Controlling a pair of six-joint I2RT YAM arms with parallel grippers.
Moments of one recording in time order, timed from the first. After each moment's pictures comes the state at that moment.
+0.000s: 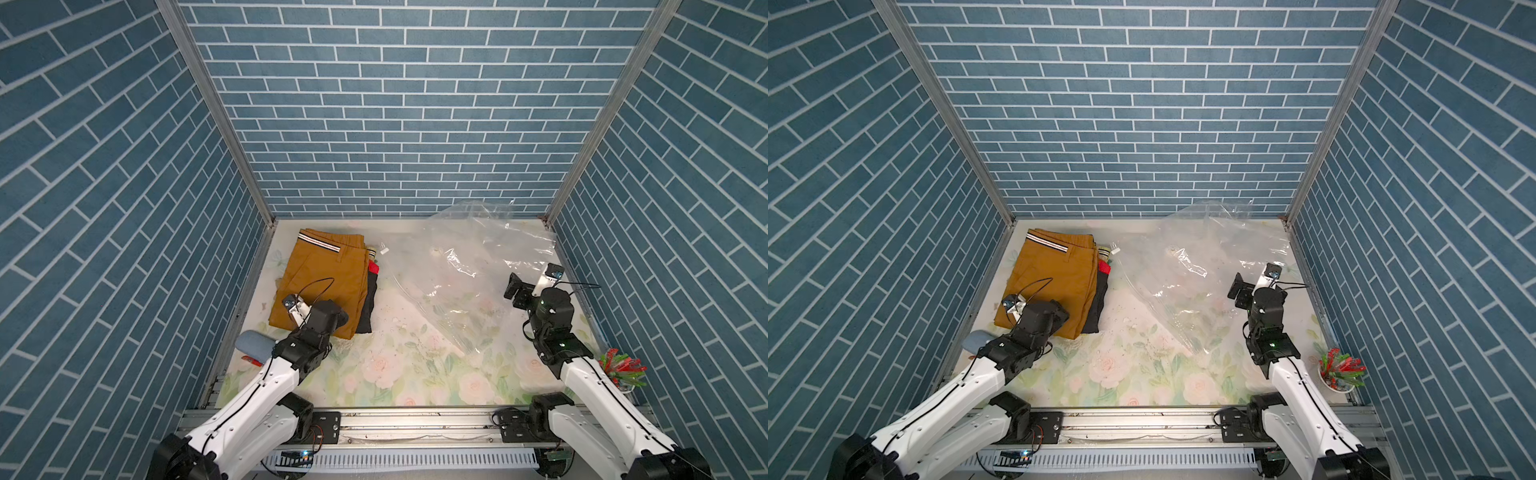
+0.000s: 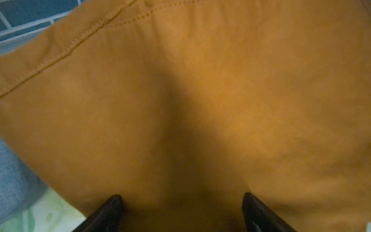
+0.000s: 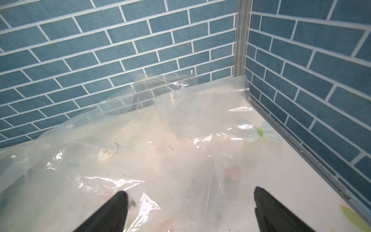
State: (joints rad) left arm -0.46 0.89 0.45 -0.39 -0.54 -1.03; right arm 0.20 0.84 0.42 0.14 0.27 0.27
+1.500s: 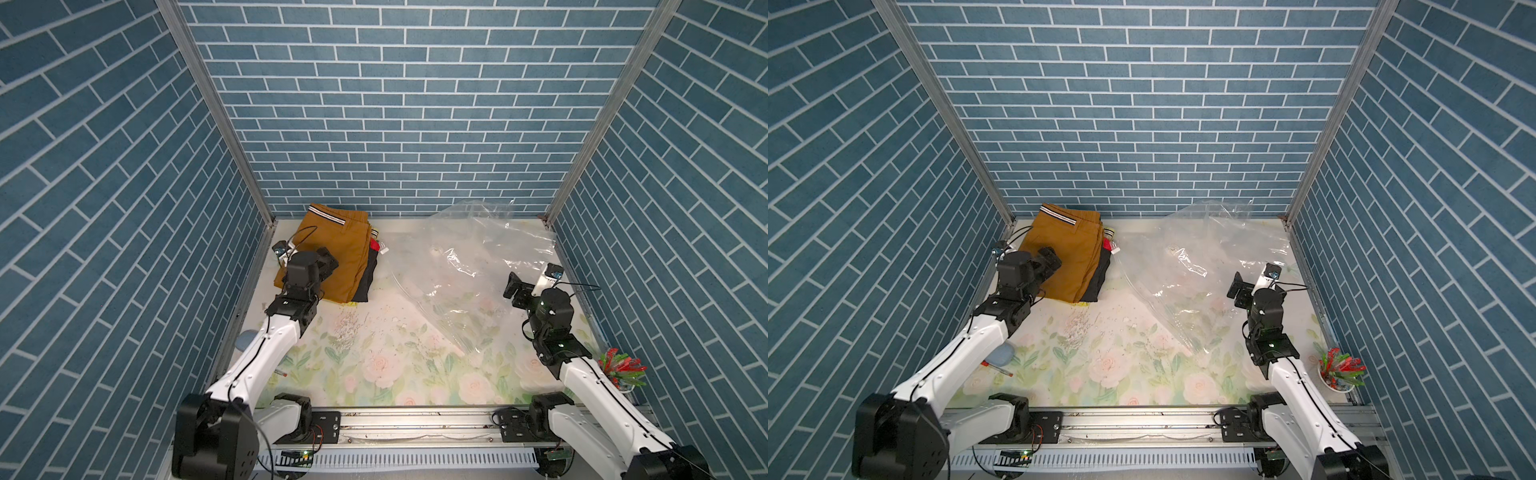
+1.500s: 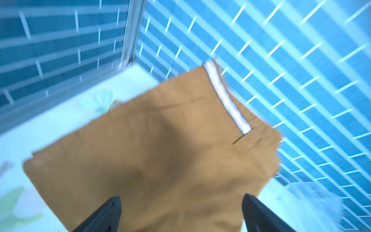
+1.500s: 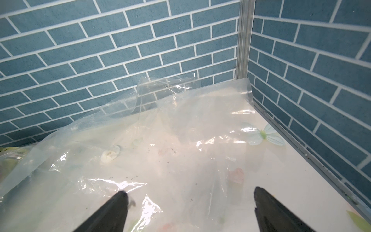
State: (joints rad) left arm -0.18 1.08 0.74 -0.02 -0.34 -0.69; right arm 0.20 0.84 0.40 0.20 0.26 0.24
